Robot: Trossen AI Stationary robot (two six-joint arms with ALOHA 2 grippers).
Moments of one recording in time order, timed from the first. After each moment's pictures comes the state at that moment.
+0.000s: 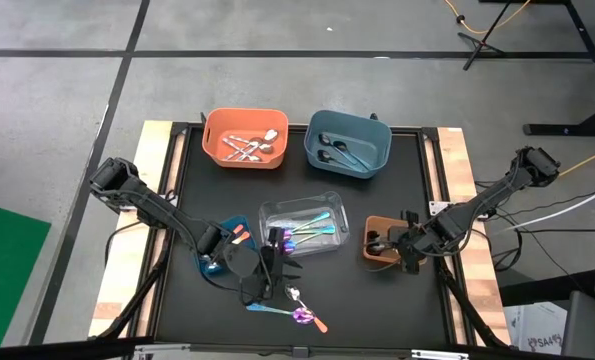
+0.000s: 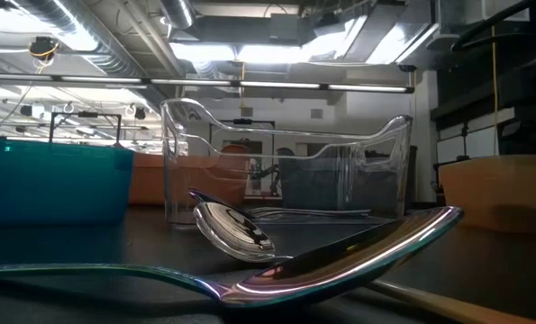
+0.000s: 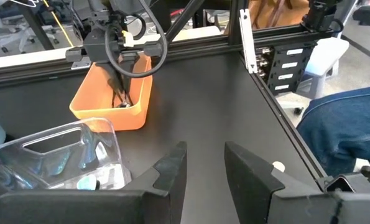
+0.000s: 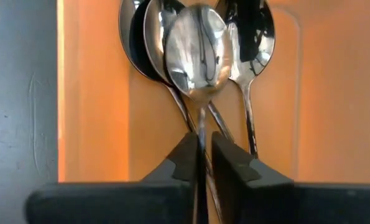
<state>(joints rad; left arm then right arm) -0.48 1.59 1.11 0.02 -0.35 -0.10 0.60 1.03 0.48 -0.73 0.19 0.67</state>
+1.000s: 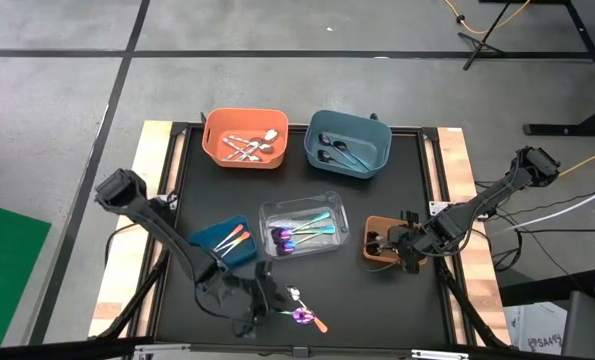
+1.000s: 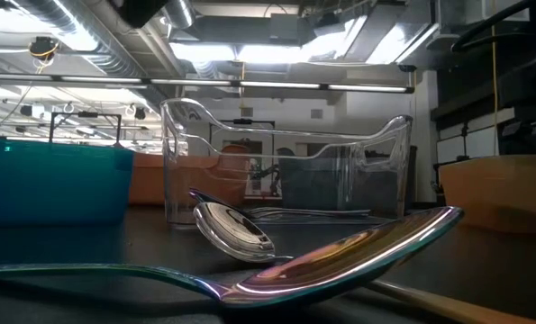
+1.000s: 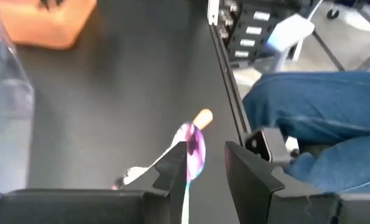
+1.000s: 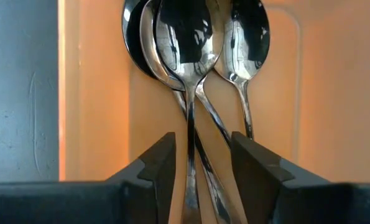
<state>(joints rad) -0.65 1.69 1.11 -0.03 -0.36 -0.49 0.60 1.03 0.48 -0.73 0.19 0.67</state>
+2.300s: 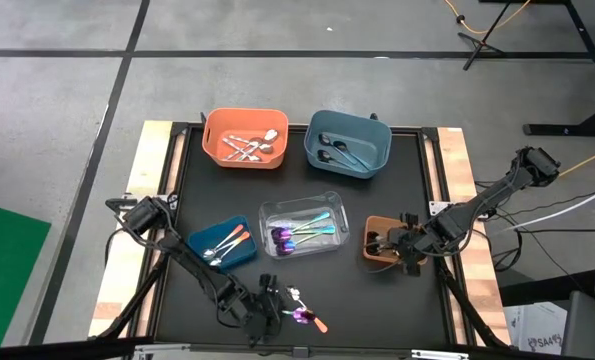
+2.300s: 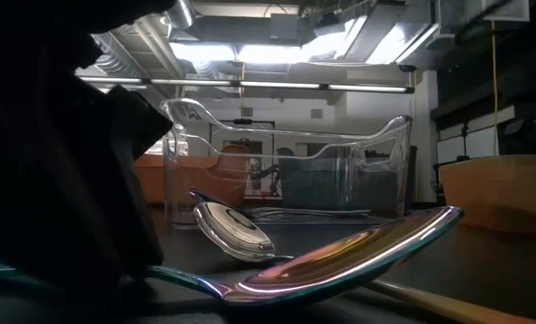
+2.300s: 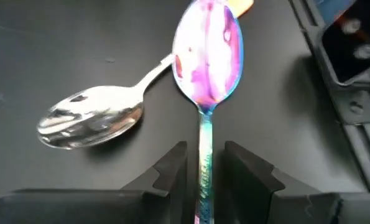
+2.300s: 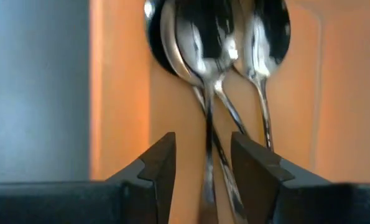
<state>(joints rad) -0.69 2.03 1.11 0.07 -0.37 -0.51 0.60 1.03 0.49 -0.74 0.14 0.68</state>
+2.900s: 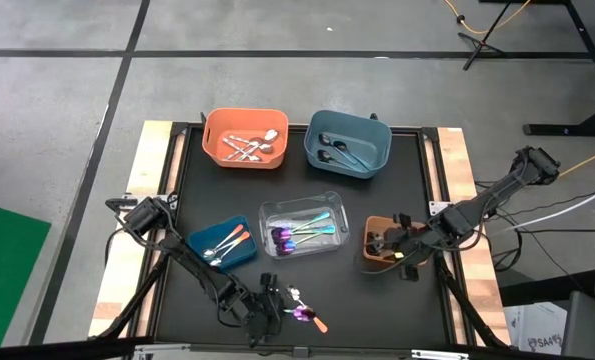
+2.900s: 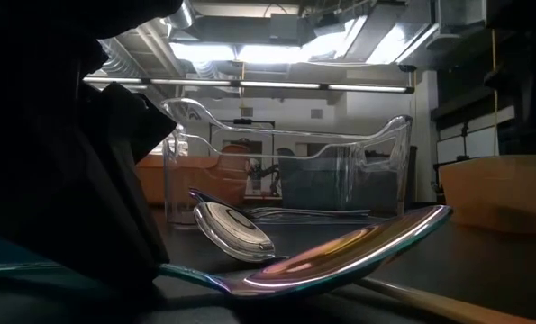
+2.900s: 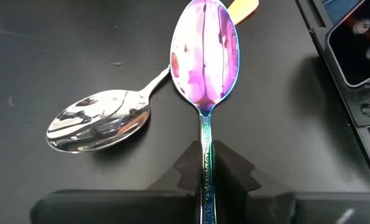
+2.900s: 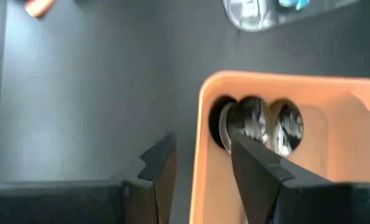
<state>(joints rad) -0.69 2.05 1.11 0.06 -0.39 -0.51 0.60 1.03 0.70 -0.73 0.16 0.62</state>
